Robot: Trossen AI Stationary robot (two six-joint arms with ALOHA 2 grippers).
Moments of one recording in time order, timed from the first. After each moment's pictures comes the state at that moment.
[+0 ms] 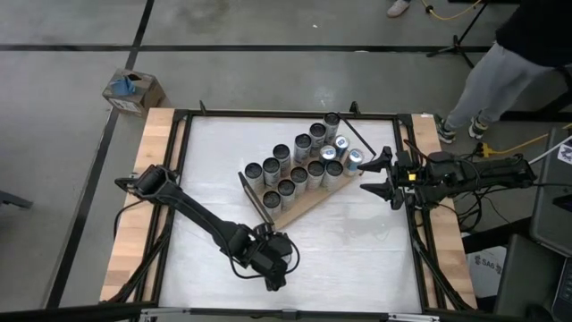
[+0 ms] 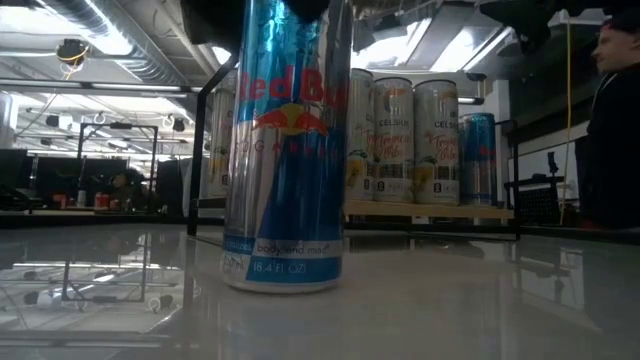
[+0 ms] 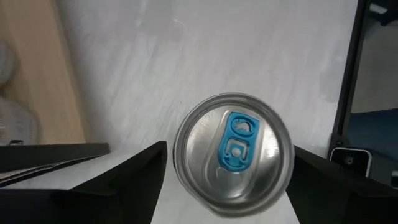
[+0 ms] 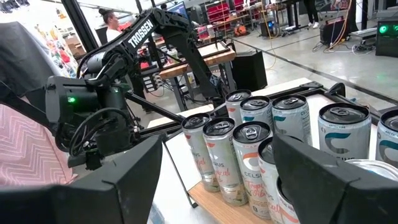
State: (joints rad) left arm -0.52 1.97 1.63 -0.75 -0.29 -0.83; right arm 0.16 0.49 0.53 -0.06 0.12 0.29
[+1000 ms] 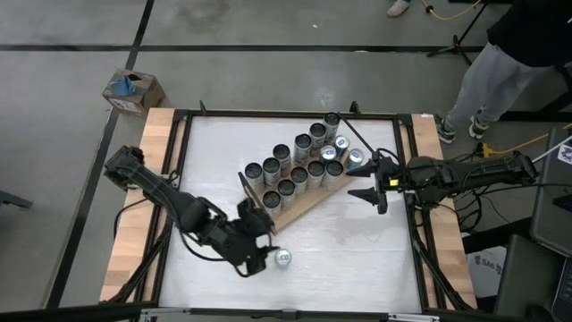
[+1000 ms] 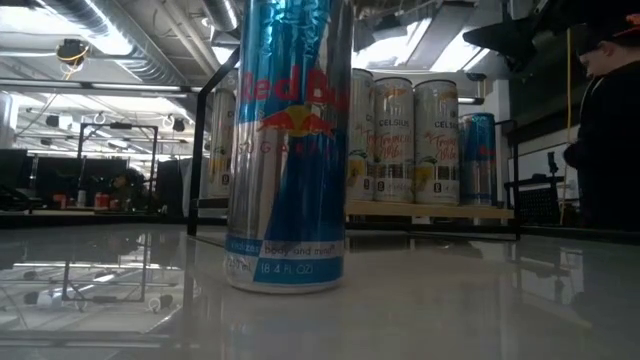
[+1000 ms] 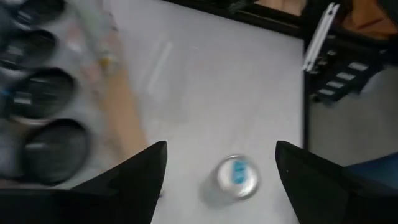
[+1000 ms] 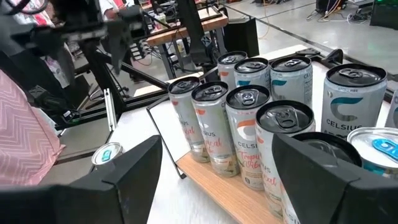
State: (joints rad) left arm -0.56 1.66 1.63 -0.80 -0.51 -0.72; right arm 0.16 0.64 0.53 -0.05 0.12 0.29
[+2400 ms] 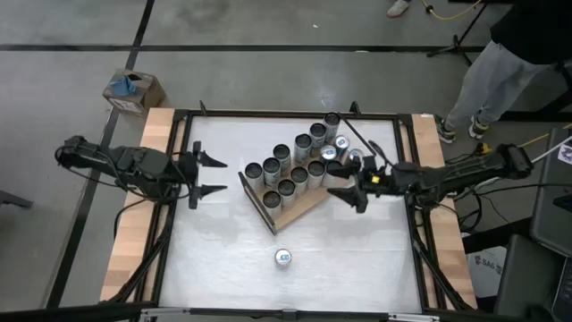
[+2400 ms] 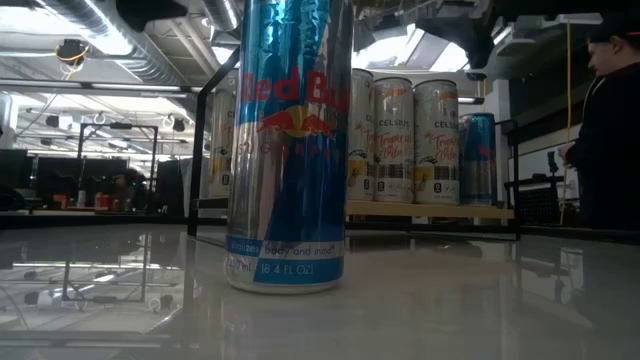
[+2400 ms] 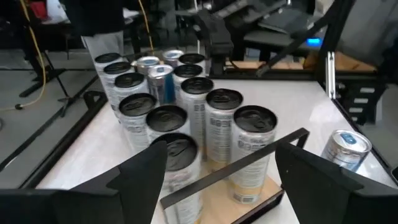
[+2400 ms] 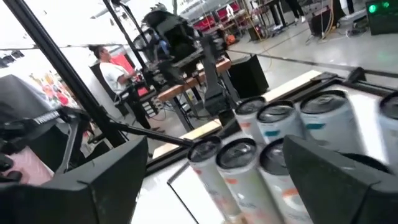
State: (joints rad) left arm -0.25 0.59 0.70 -0.40 -0.35 -0.10; right arm 0.20 0.96 0.53 0.46 0.22 0.49
